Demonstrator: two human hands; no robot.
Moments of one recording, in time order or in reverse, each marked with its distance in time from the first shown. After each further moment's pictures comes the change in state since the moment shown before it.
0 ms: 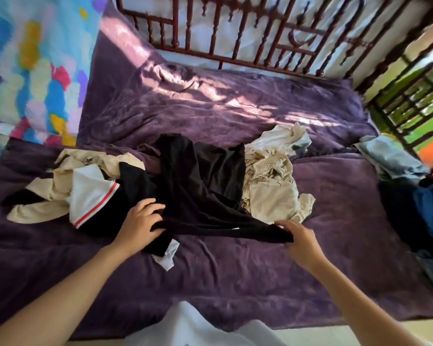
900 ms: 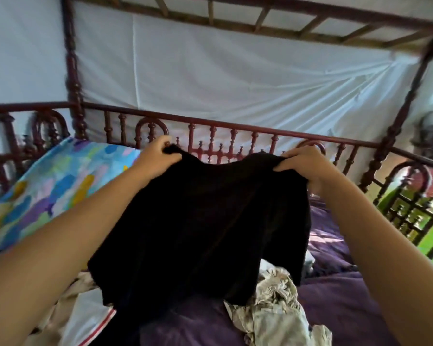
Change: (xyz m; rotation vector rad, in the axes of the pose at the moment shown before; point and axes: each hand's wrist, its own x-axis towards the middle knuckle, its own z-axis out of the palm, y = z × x) left_hand 0.229 0.117 -0.315 -0.458 0.455 -0.336; right_hand 0.074 -0.206 -0.300 0.667 0.267 -0.244
